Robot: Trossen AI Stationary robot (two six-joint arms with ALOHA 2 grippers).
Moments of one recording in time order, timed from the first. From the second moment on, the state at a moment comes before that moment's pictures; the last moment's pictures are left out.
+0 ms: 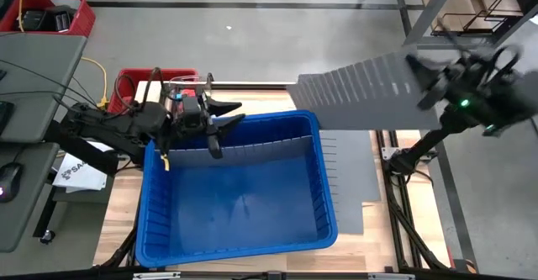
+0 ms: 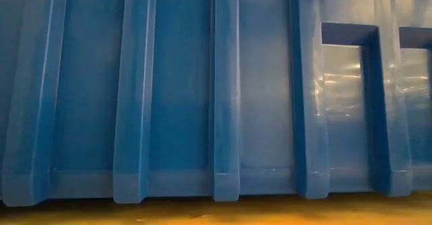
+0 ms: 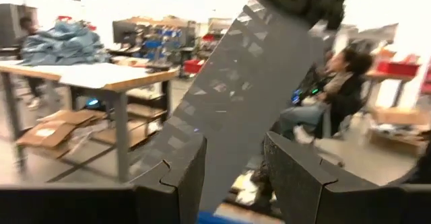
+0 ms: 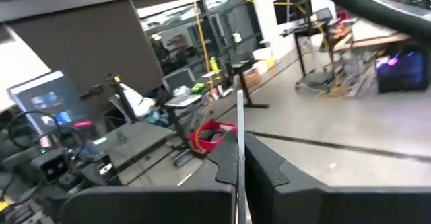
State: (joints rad) left arm -0.24 1.13 1.24 0.02 -0.61 -0.02; right arm 0.78 1.23 2.17 -0.96 1.57 0.34
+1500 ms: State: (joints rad) left arm -0.12 0.78 1.24 -0.30 -0.34 -0.33; right arm 0.79 1.40 2.36 0.15 0.94 -0.78
